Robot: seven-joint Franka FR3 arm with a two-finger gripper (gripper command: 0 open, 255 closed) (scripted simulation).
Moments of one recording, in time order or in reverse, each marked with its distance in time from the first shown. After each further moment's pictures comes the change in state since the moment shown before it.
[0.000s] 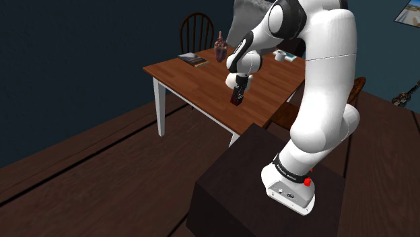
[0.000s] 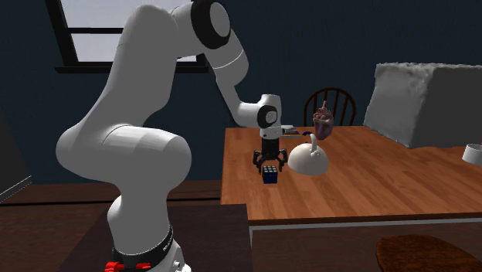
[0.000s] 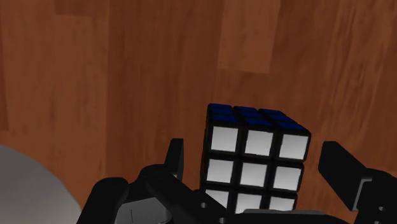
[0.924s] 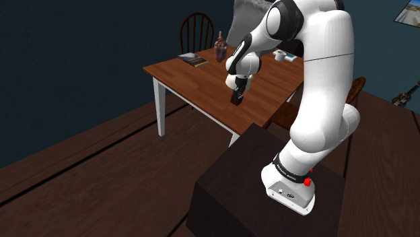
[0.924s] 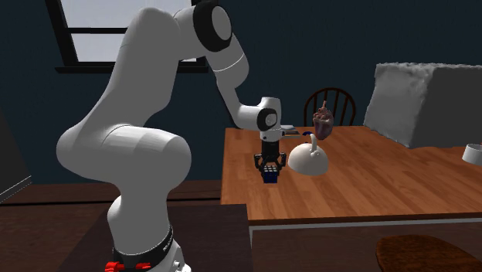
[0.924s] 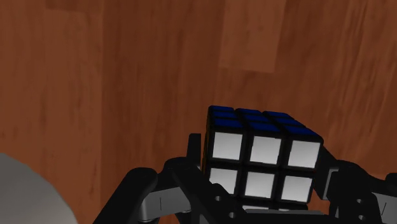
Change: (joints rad) arm -0.007 0.026 0.009 0.008 0.010 0.019 -0.004
